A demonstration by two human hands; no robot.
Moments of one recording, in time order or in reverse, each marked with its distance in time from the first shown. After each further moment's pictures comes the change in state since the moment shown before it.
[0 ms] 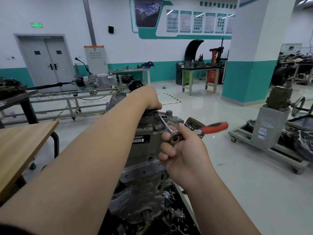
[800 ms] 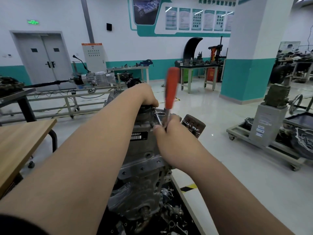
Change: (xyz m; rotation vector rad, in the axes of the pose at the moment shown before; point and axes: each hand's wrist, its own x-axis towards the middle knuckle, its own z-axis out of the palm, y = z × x) left_hand 0.001 0.000 0.000 -0.118 -0.010 -0.064; right_hand -0.003 -0.013 0.010 -1.624 0.137 -0.400
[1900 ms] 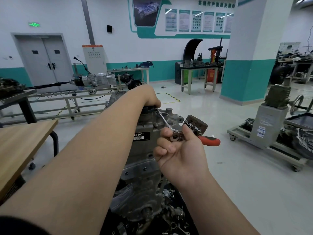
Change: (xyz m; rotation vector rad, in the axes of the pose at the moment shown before) left_hand 0.006 -0.003 0.003 0.007 0.004 -0.030; right_hand -0.008 0.013 0.025 1.974 -0.241 0.392
